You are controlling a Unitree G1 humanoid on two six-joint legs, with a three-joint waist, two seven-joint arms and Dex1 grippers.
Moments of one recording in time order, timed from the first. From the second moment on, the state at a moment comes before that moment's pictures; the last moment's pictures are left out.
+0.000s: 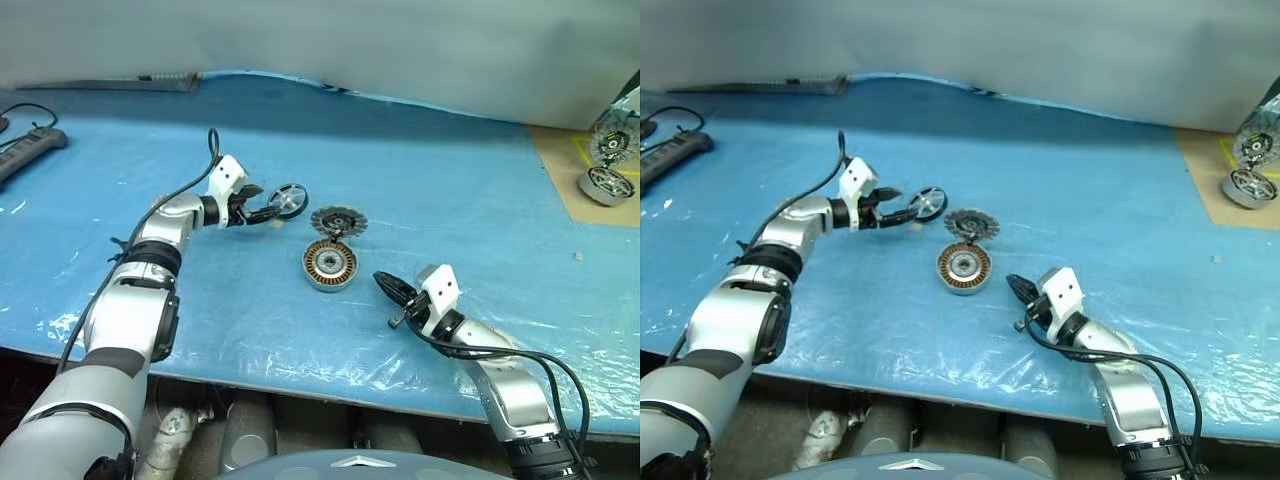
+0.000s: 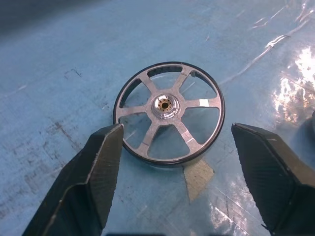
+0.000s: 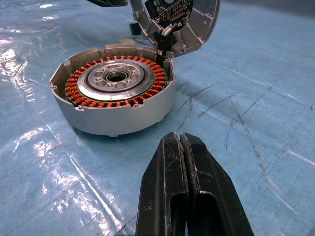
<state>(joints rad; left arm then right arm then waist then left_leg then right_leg) -1.04 0.41 -0.04 1.20 -0.03 -0.14 -1.03 0.07 -0.36 0.06 -0.19 0.20 0.14 0.59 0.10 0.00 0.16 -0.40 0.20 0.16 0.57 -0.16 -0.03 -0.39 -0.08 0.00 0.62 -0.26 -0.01</state>
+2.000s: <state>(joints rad) -1.12 0.31 -0.04 1.34 0.15 -0.06 -0.82 0.05 -0.36 0.12 -0.37 0.27 0.19 0.64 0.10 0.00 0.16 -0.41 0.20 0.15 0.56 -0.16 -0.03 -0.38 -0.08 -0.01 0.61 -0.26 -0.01</state>
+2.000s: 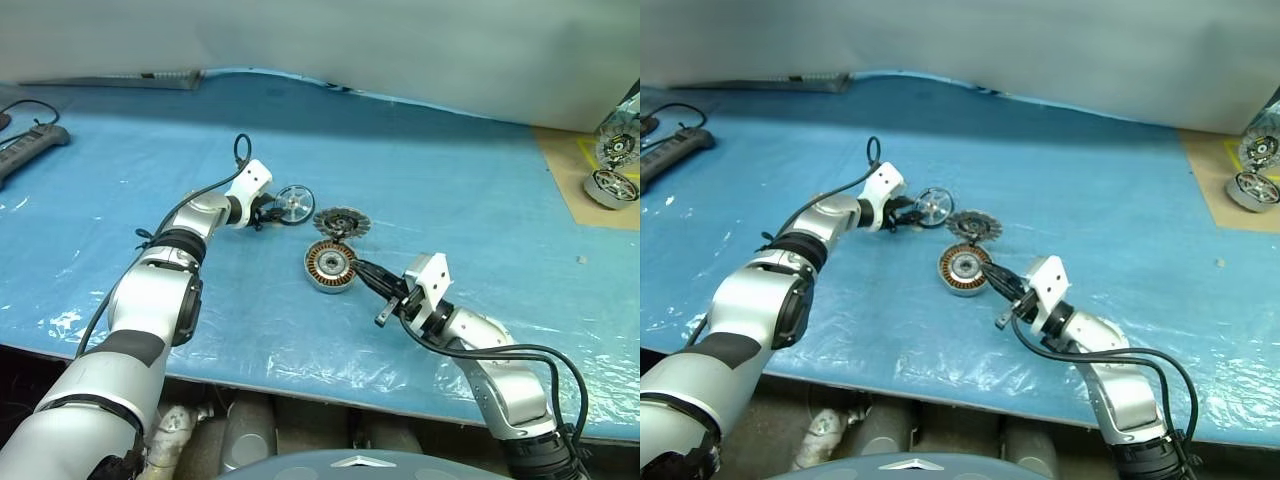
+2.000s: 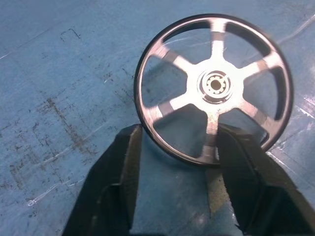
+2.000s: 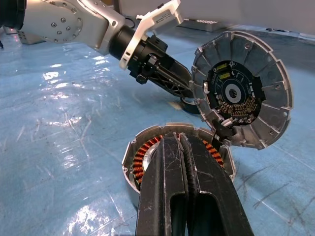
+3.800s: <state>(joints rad) -0.98 0.51 -0.08 1.06 0.12 -0.21 -1.27 0.04 -0.38 0.13 -0.29 0.22 0.18 0.65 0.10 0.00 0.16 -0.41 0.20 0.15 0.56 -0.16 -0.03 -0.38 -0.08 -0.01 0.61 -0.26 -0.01</state>
